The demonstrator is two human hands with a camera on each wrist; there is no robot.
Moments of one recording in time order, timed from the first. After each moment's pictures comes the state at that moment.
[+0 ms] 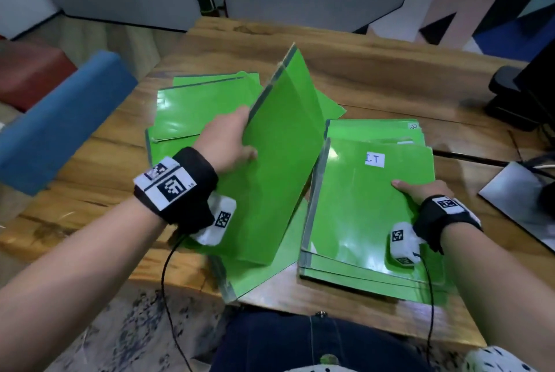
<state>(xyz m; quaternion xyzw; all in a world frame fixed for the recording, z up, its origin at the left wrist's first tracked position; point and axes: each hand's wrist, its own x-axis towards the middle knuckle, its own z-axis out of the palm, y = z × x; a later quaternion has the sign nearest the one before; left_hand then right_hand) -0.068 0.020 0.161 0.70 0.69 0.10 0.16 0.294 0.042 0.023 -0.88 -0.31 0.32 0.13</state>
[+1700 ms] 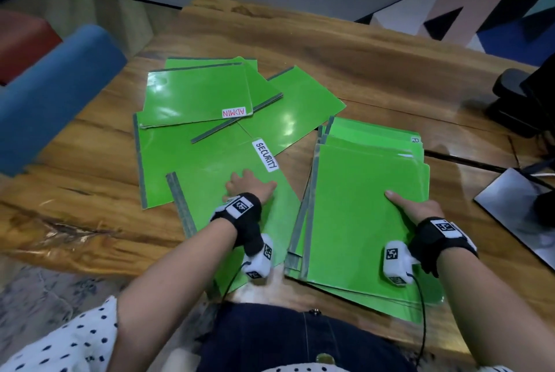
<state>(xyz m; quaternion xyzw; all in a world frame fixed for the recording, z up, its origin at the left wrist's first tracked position) -0.020 0.037 -0.007 0.43 0.83 0.07 0.35 0.296 0.029 0.002 -0.88 -0.27 0.38 0.12</state>
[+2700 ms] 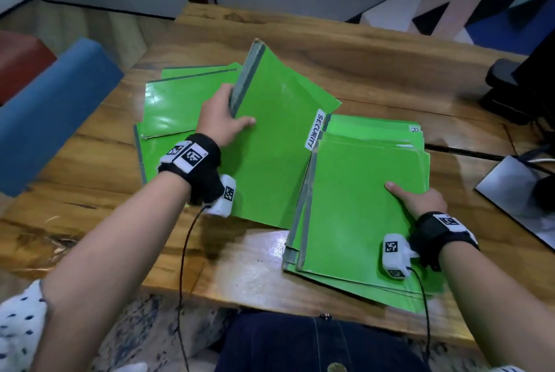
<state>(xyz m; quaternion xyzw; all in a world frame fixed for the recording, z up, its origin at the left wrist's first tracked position) -0.088 0.090 0.110 0.64 0.67 0.32 0.20 0.281 0.022 0.004 -0.88 -0.30 0.31 0.18</state>
